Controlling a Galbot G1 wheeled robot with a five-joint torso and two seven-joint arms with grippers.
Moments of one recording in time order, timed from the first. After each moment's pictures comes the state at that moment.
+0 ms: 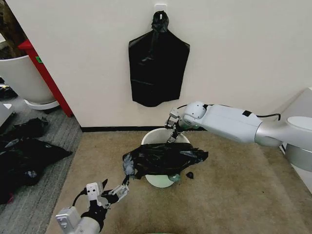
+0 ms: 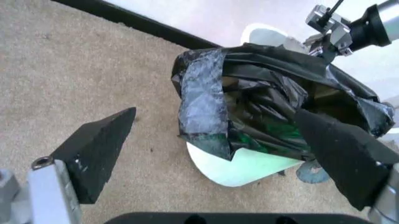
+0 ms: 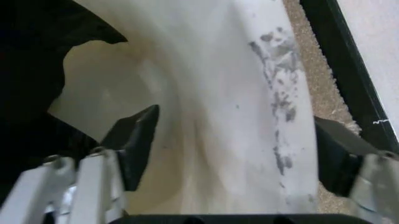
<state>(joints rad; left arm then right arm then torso) 1.91 -1.25 -0.48 -2.47 -0.66 0.30 -0.24 0.27 1.11 -1.18 1.13 0.89 -0.73 -0.46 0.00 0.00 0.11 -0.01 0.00</state>
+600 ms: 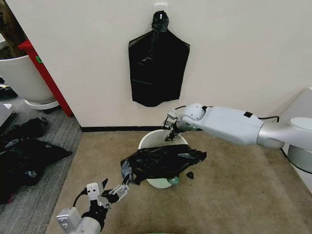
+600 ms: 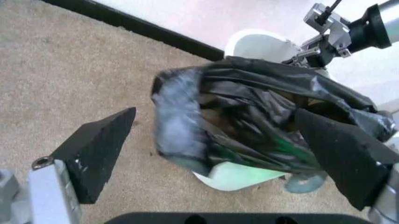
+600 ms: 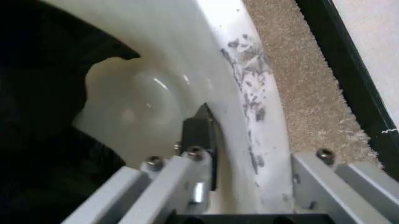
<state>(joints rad) 1.91 -1.26 -0.47 -2.45 -0.64 0.27 -0.23 0.27 1.10 -1.16 1.19 0.97 -0.73 -0.36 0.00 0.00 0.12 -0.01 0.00</state>
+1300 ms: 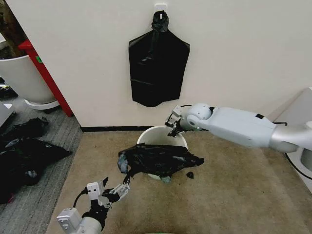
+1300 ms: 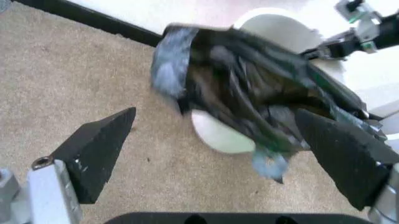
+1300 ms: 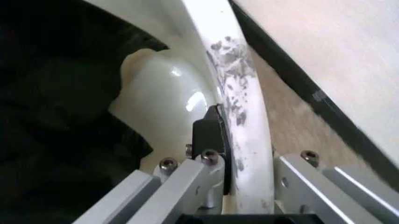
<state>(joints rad) 1.92 -1.25 -0.46 -2.47 -0.63 0.25 -0.23 0.26 0.92 -1.10 1.41 1.29 -0.74 0.07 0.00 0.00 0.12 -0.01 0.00</state>
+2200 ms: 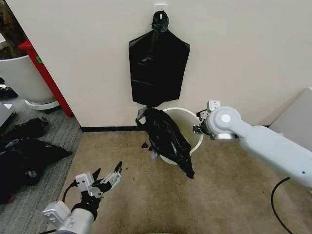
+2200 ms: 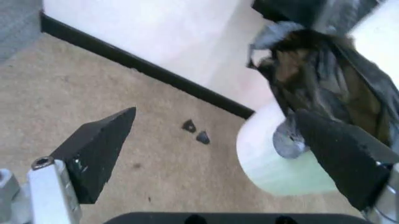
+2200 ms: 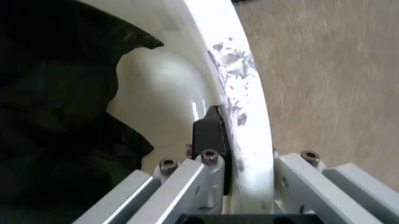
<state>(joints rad) 1.83 -1.24 -0.55 -2.48 -0.80 0.23 -0.30 -0.26 0.79 -0.36 1.90 2.06 -0.48 1.36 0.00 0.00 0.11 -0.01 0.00</state>
